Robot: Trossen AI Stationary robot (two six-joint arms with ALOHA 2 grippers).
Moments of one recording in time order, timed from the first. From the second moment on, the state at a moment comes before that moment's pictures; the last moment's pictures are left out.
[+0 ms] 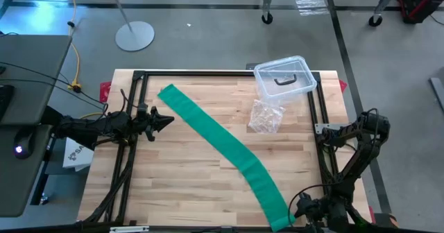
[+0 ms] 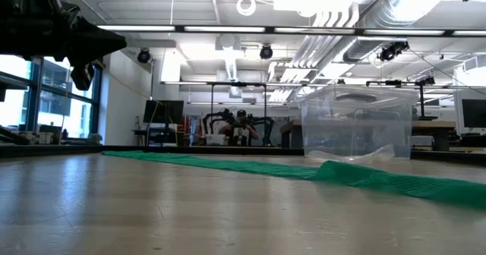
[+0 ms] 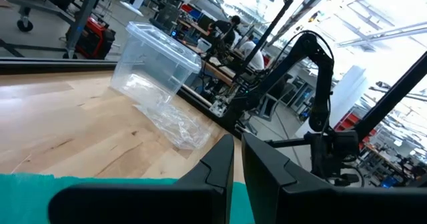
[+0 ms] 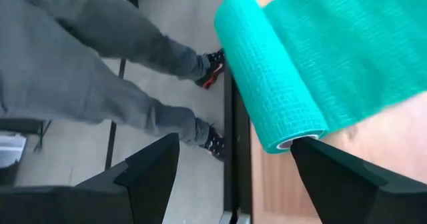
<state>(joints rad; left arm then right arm) -0.08 0.01 0.01 0.07 -0.30 -0.57 1.27 1.68 0.69 0.19 0.42 1.28</state>
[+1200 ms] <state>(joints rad) -0.08 0.01 0.01 0.07 -0.30 -0.57 0.98 1.81 0.69 0.39 0.43 1.11</state>
